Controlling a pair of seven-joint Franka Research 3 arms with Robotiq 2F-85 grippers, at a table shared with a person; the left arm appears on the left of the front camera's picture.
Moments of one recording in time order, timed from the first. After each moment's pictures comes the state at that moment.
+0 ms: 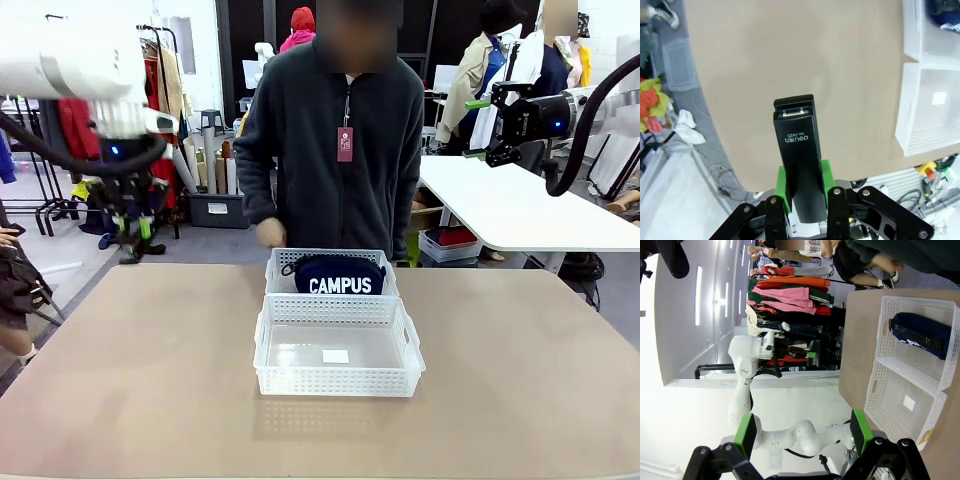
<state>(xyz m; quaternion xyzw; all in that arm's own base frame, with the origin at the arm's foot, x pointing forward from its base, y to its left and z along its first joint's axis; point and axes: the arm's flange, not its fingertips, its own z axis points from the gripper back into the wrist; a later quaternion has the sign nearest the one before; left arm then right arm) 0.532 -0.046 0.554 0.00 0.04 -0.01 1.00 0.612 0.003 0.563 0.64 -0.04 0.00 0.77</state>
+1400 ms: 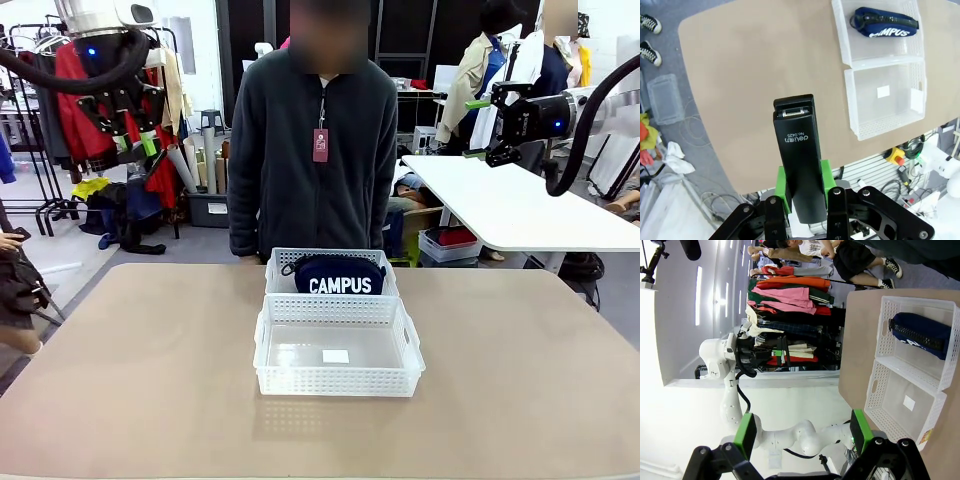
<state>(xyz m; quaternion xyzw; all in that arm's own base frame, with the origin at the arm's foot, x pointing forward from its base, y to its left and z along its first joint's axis) 0.528 -0.049 0.680 -0.08 -0.01 -0.05 1.00 0.612 0.003 0.563 0.64 -0.04 0.00 0.77</state>
